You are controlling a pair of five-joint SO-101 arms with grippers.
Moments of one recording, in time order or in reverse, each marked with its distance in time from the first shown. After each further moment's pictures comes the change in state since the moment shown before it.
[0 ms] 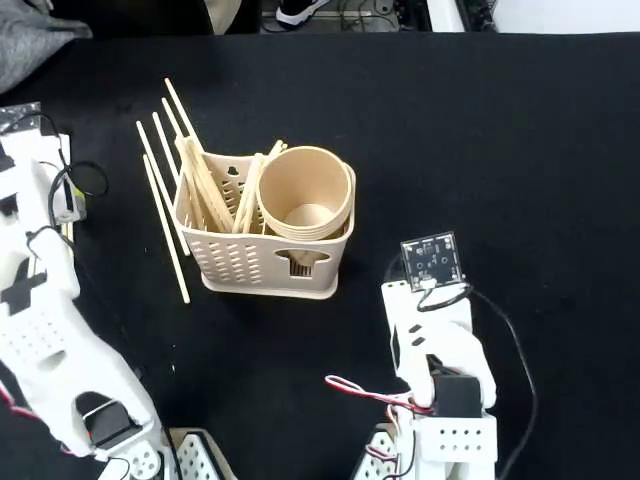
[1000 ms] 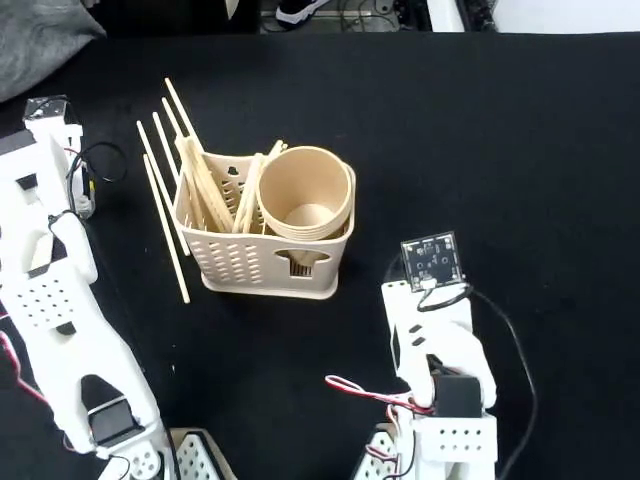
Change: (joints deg) left arm 5.6 15.9 -25.0 17.9 2.6; right arm 0.0 0.0 0.0 0.0 0.1
